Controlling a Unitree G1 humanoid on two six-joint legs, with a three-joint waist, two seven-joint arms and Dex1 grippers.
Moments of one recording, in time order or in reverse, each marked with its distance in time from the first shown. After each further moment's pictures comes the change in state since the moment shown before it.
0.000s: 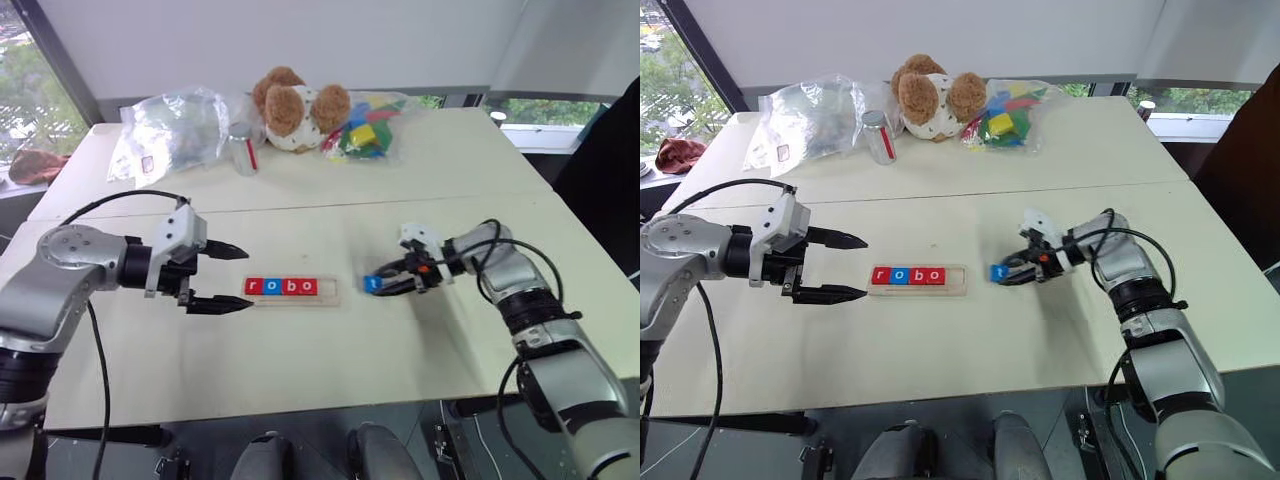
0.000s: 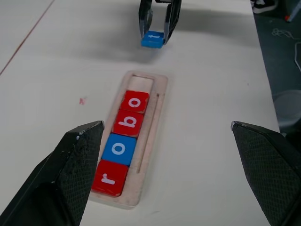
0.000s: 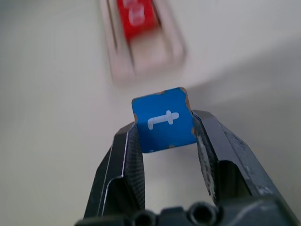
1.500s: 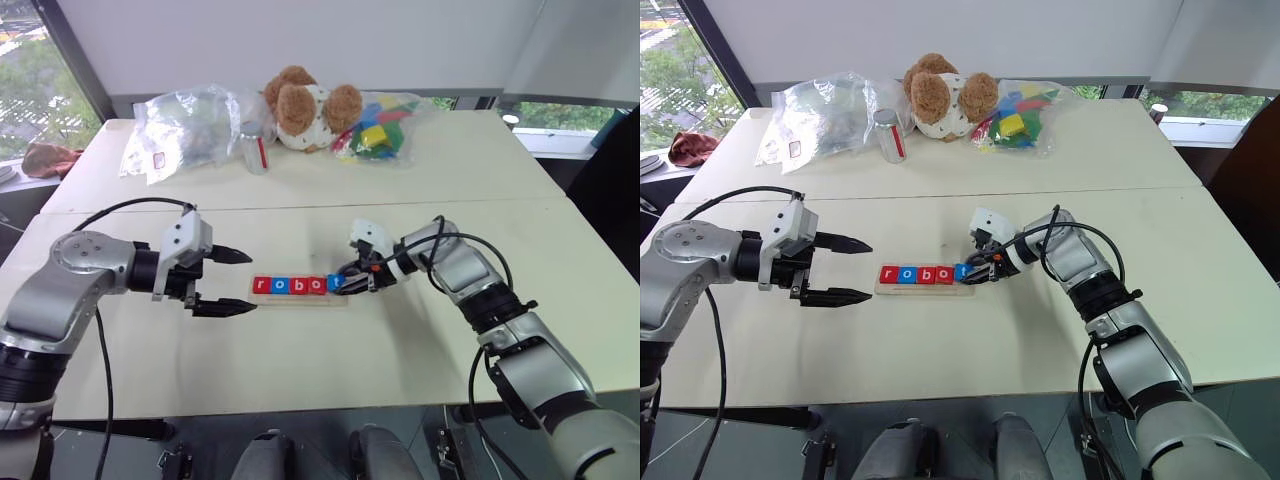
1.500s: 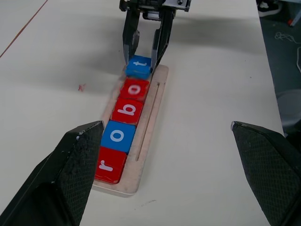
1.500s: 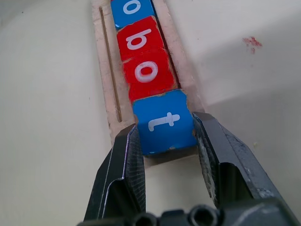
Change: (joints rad) left arm 0.030 -0.015 -0.030 0.013 0.005 -0.032 0.020; right arm -0.060 0.097 0.157 0.008 -0.043 0.067 -0.131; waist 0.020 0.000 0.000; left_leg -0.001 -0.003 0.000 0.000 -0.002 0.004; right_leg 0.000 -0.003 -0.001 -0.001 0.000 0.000
